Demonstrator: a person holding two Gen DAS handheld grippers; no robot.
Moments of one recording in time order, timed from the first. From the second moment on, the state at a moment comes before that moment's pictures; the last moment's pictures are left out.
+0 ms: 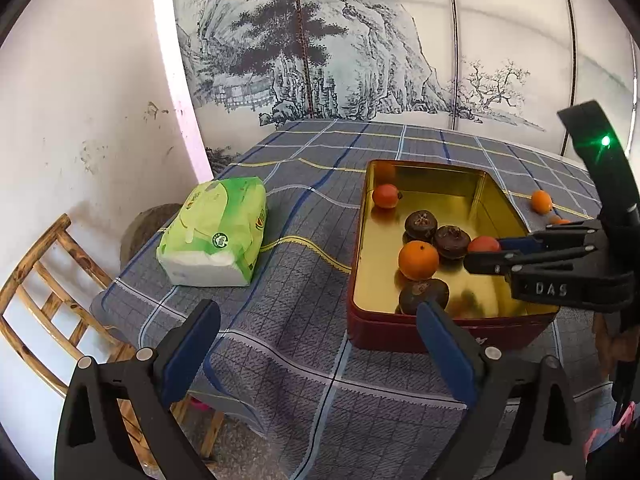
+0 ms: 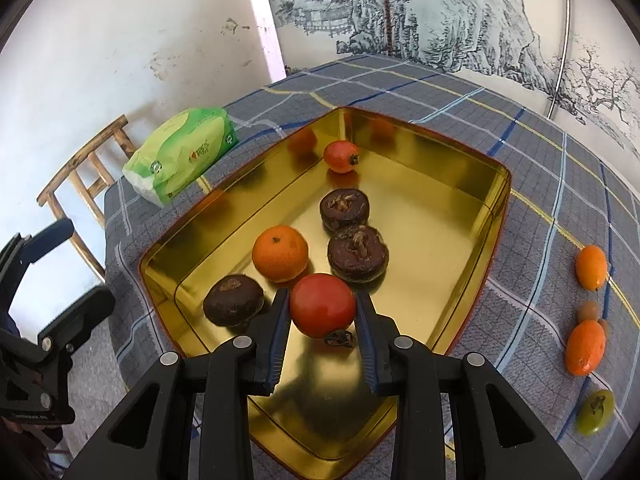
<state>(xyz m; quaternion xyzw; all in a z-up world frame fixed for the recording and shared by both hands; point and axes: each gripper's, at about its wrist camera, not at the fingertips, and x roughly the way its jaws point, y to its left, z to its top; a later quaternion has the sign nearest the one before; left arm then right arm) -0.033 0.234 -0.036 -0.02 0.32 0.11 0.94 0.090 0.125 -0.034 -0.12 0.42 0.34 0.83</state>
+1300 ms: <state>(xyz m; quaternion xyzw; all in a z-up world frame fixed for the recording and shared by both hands) -0.035 0.147 0.005 0.09 0.30 0.07 0.95 0.083 -0.252 -0.040 -0.01 0.41 -0.04 0.91</state>
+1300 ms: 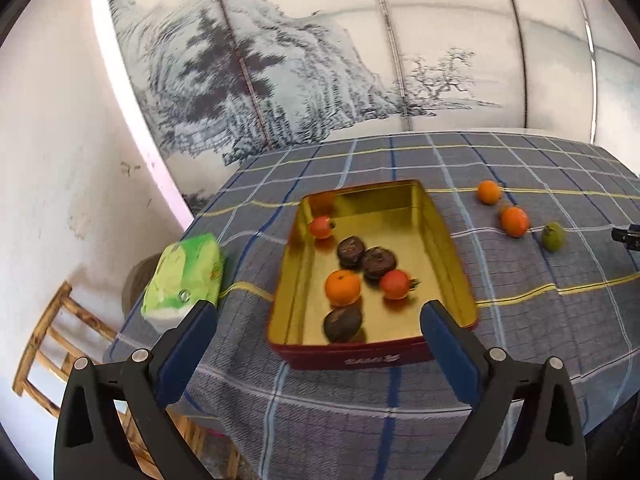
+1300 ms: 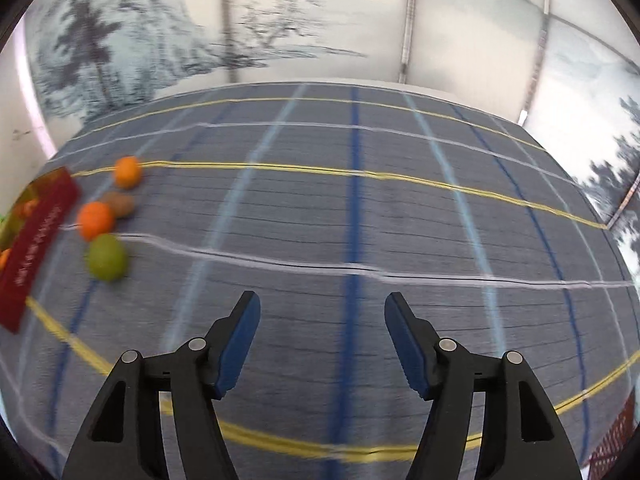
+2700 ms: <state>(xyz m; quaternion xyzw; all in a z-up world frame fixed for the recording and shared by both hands) 0.165 -0.039 -0.056 0.03 0.46 -0.13 0.88 0.088 -0.290 -0.046 0.03 0.38 0.02 0.92</state>
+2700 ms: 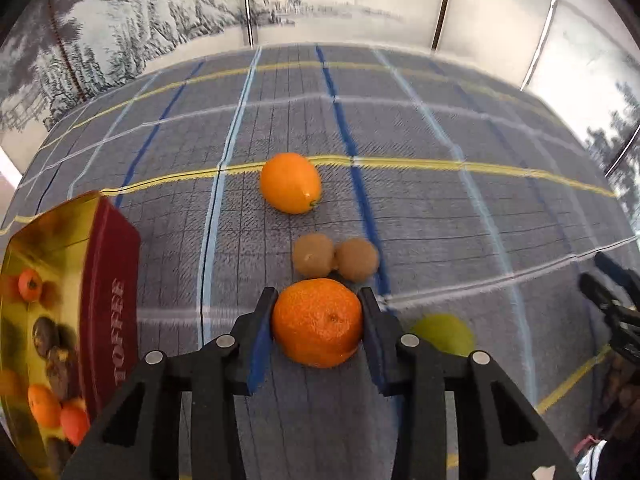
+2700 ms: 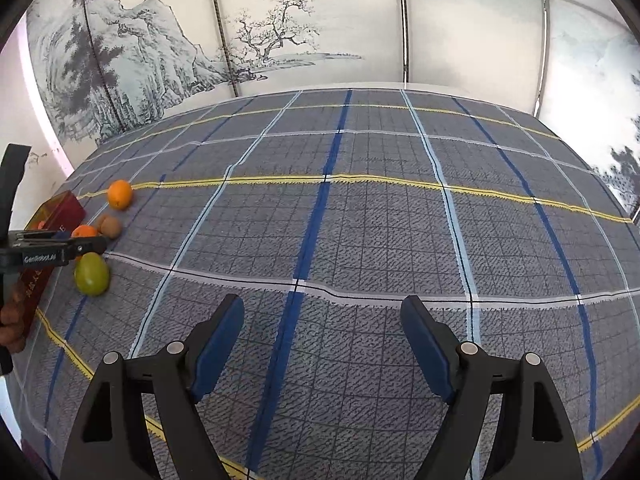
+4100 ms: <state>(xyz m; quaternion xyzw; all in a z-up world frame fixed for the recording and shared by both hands) 0.022 0.097 0.017 -0.05 0.39 -0.08 0.92 0.112 -0.163 -0.043 0.01 0.38 0.15 0.91</state>
